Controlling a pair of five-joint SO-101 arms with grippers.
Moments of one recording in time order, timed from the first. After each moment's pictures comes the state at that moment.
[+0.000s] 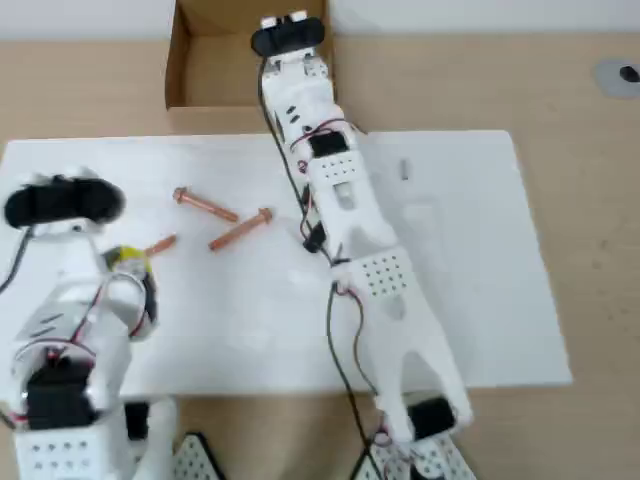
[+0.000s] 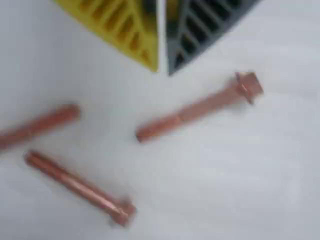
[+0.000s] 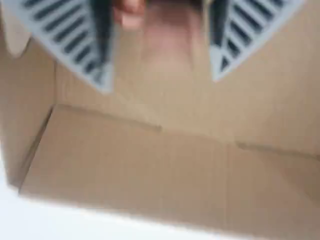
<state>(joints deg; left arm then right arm) -9.2 -76.9 51.5 72.1 -6.4 -21.7 82.8 -79.0 16.8 -5.5</state>
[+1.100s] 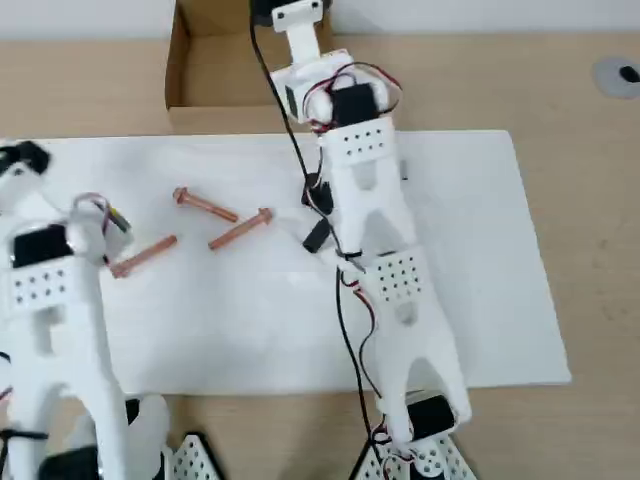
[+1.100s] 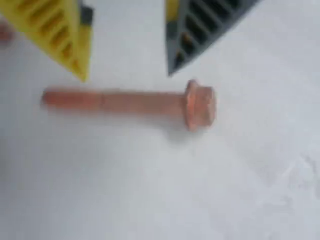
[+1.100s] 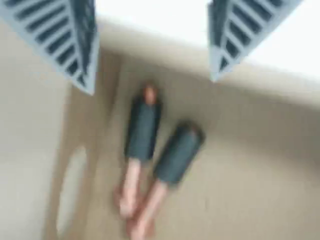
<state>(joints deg) -20.1 -31.0 37.1 65.1 25.8 -21.7 60.8 -92.4 83.7 -5.5</state>
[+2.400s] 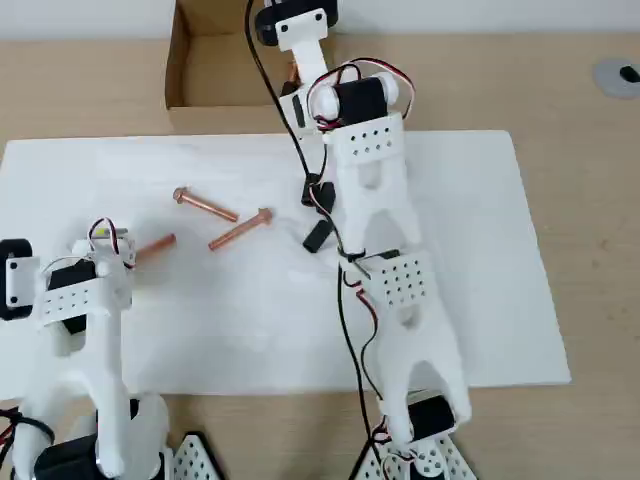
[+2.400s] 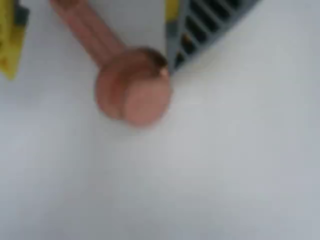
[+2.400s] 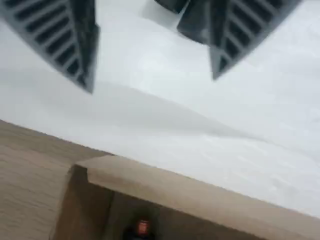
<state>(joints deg) -20.2 -29.5 61.5 37.1 62.9 -21.8 58.3 -92.4 98.1 -5.5</state>
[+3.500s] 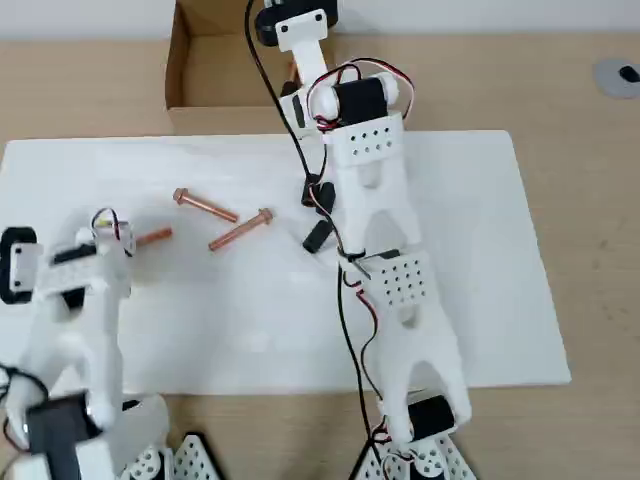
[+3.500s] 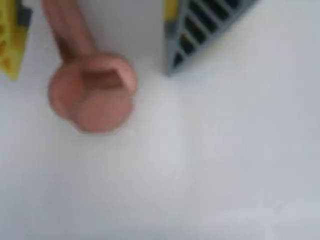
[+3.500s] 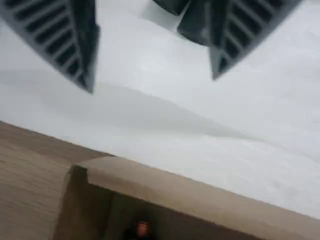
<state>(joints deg) -19.8 -10.9 50.5 37.1 61.7 -21.8 58.3 -92.4 98.2 -5.5</state>
